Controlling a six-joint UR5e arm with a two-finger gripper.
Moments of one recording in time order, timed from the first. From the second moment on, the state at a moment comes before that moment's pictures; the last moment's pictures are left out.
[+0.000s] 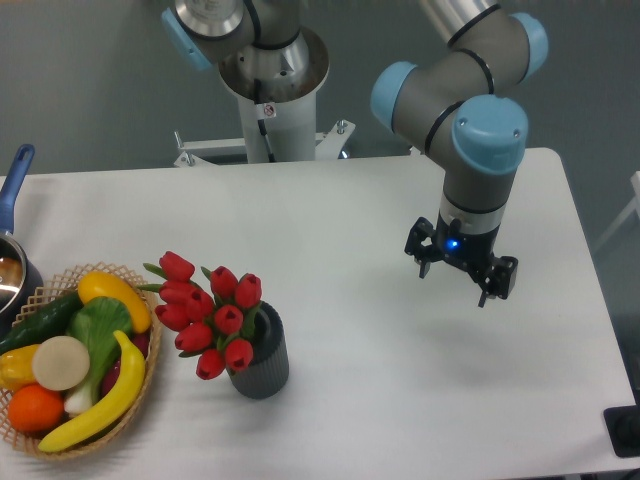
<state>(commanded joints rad) 2.65 -1.96 -1.58 -1.02 1.50 1.24</state>
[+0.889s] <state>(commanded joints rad) 2.59 -1.93 -1.67 -0.75 1.24 1.04</state>
